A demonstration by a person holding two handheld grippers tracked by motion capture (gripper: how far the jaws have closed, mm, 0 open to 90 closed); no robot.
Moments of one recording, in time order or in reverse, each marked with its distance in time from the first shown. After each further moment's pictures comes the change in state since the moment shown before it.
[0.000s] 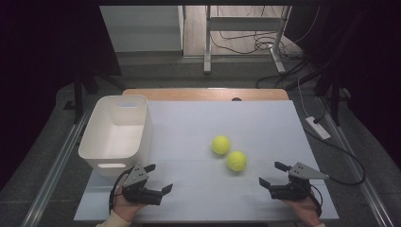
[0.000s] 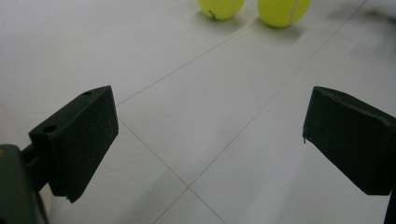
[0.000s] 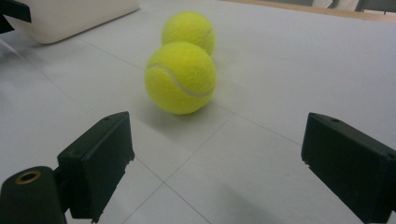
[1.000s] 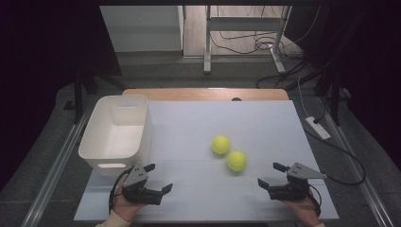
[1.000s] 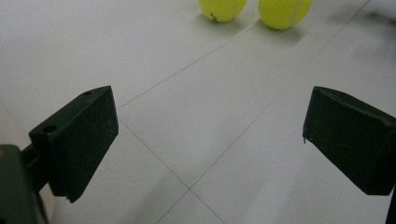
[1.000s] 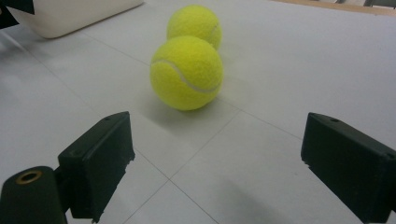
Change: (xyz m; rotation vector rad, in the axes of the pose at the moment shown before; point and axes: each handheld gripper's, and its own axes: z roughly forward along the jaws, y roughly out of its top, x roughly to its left) left arm -0.001 0.001 -0.001 -0.007 0.007 0.004; right arm 0.001 -0.001 0.003 0.014 0.014 -0.003
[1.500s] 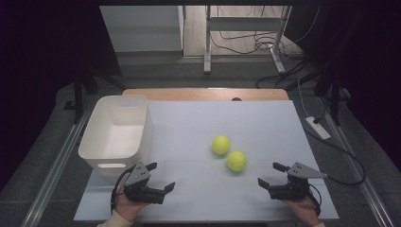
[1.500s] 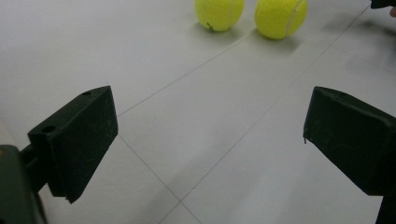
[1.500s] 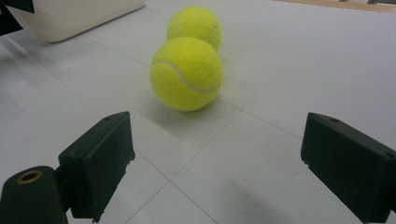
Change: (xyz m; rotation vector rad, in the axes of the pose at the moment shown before) left arm -0.007 0.011 0.001 -0.001 0.007 -0.011; right arm -0.003 -0.001 0.001 -0.007 0.015 0.020
